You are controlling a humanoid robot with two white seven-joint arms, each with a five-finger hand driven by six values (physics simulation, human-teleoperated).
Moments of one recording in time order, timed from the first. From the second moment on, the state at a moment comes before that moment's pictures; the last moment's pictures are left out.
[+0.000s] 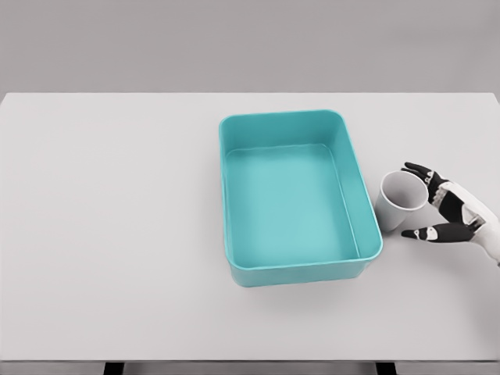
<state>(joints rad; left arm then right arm) 0.04 0.00 -0.10 -0.12 0.10 0.11 -0.10 0.01 -0.66 0.08 -1.35 -0.56 -0.26 0.61</state>
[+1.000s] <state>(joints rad) 0.04 0.00 -0.10 -0.12 0.10 0.11 -0.10 -0.03 -0.61 0.12 -1.36 -0.56 -0.26 0.61</state>
